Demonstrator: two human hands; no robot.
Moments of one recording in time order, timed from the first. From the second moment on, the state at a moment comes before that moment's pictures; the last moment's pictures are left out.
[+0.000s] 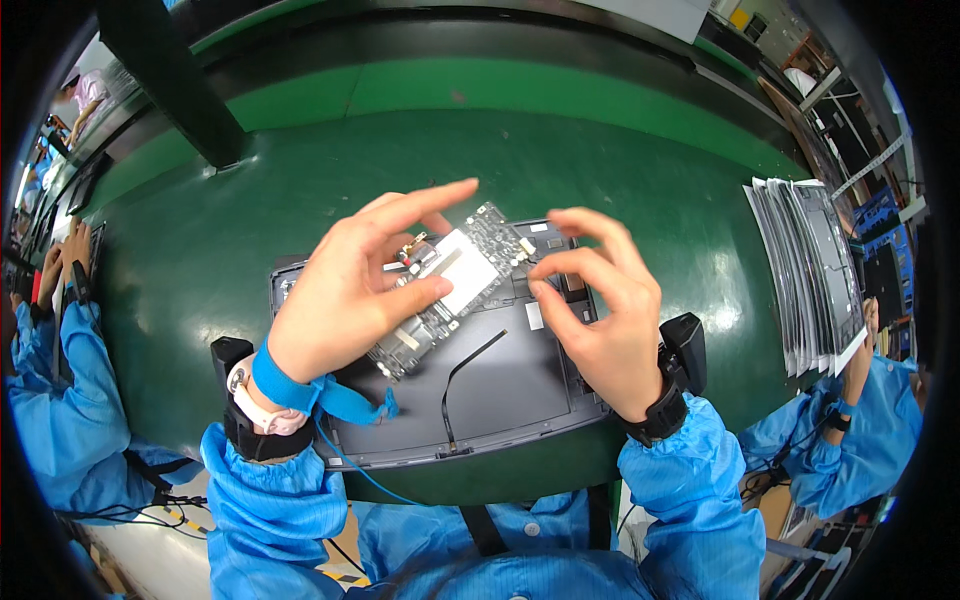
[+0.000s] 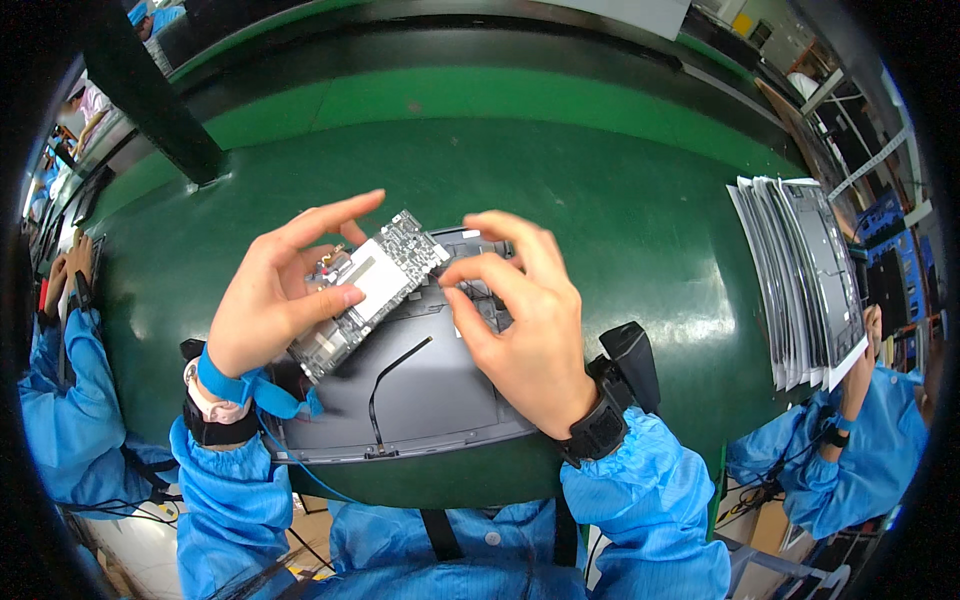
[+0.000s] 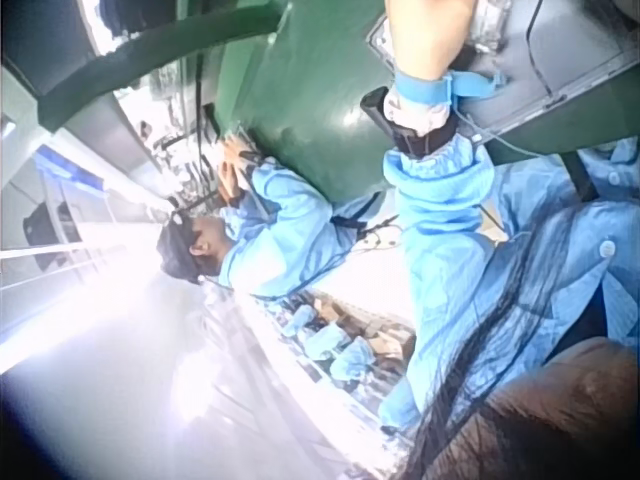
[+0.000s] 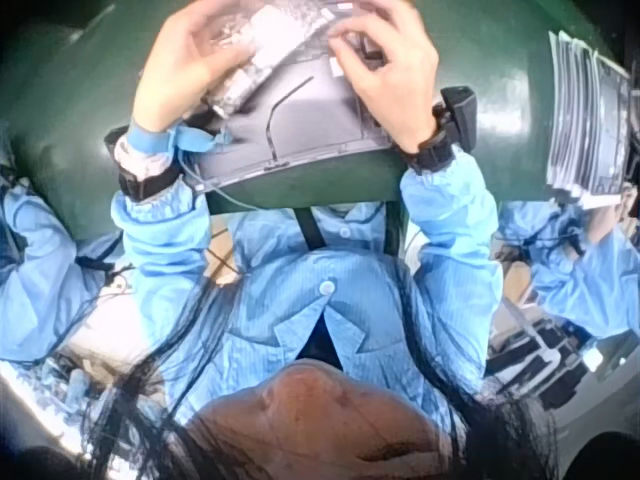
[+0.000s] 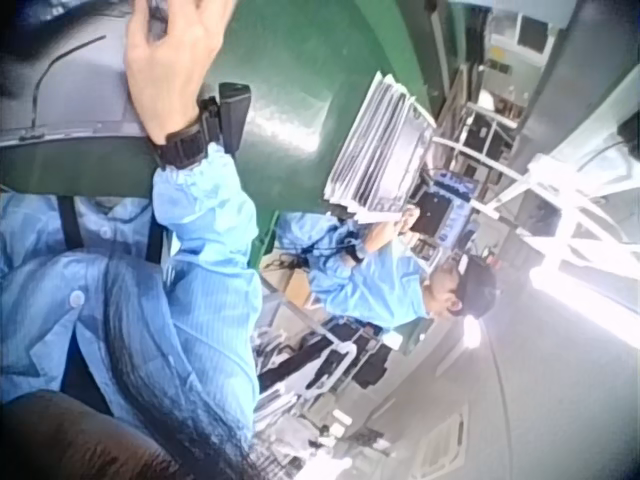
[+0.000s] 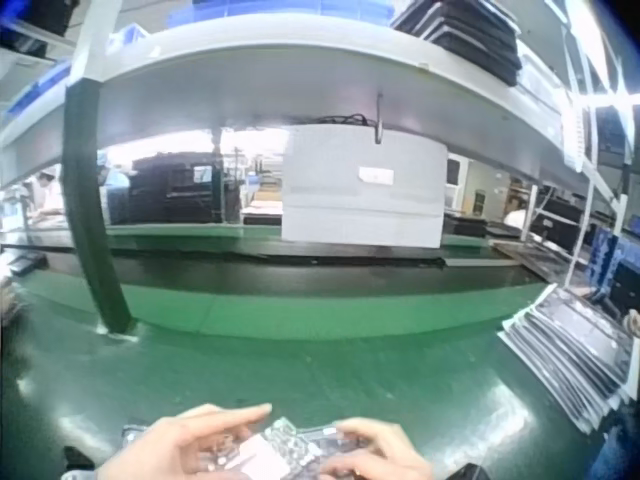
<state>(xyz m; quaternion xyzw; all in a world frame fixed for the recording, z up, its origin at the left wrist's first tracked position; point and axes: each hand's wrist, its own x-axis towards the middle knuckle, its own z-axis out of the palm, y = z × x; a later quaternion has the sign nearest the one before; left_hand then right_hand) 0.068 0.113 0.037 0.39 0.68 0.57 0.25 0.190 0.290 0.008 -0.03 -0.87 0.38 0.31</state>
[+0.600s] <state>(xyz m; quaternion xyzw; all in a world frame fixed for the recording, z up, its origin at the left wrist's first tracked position) 0.060 0.117 0.024 0.47 0.77 0.42 0.03 0.196 0.289 0.003 0.07 -0.92 0.25 0.28</state>
